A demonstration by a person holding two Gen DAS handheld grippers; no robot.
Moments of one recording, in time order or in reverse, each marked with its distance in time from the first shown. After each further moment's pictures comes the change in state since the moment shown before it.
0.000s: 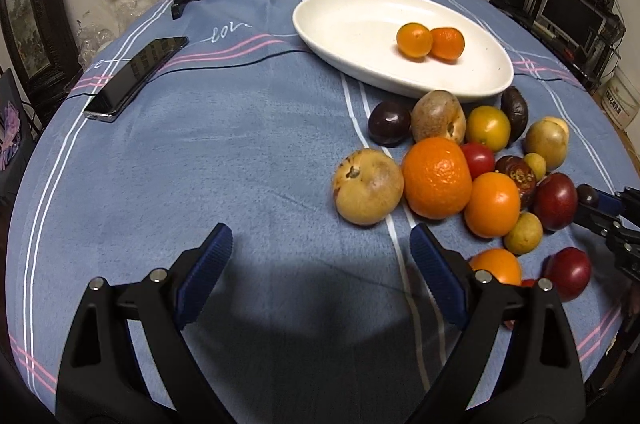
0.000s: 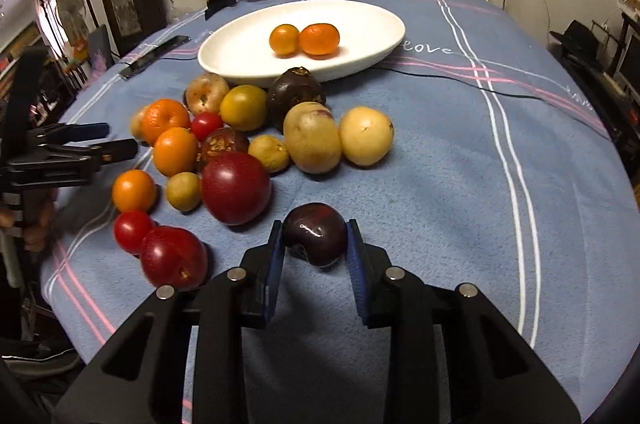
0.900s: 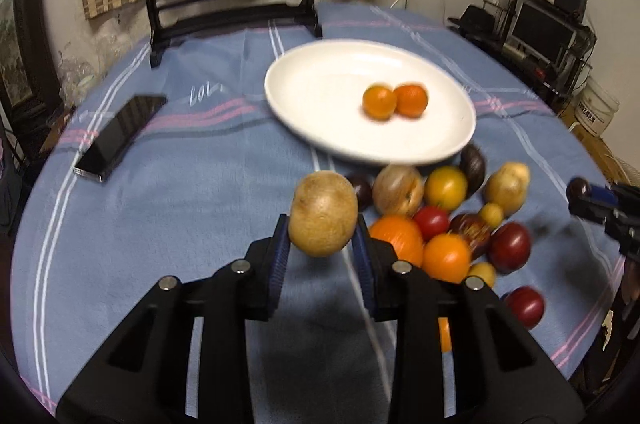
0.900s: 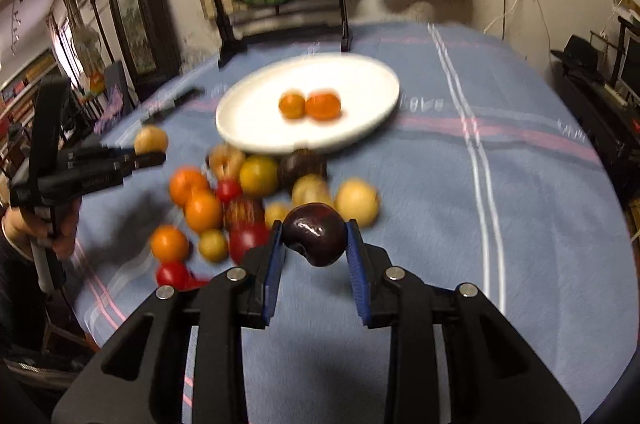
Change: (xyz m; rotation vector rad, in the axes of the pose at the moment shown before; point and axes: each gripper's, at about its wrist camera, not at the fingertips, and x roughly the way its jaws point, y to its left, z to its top) left arm -0.036 -0.005 0.032 0.043 -0.140 -0.092; right arm -0.048 -0.012 0.034 0.028 -0.154 0.058
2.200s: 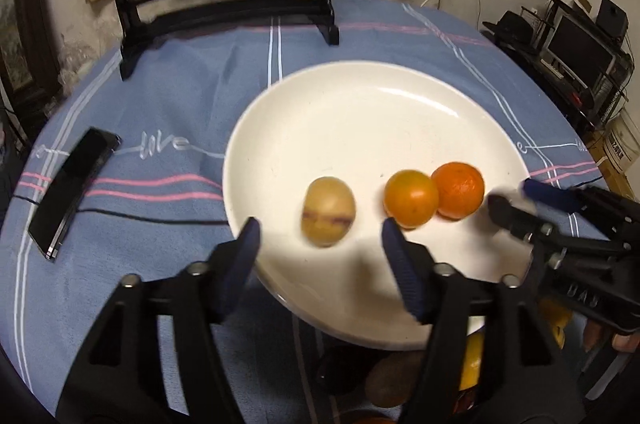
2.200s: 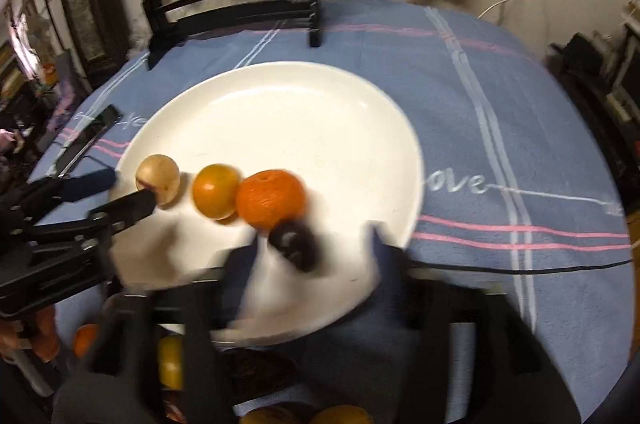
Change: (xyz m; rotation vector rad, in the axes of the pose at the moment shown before) left arm 0.106 -0.013 0.090 -0.086 0.061 0.065; right arm 0.149 -0.014 0.102 0.013 0.126 -0.169
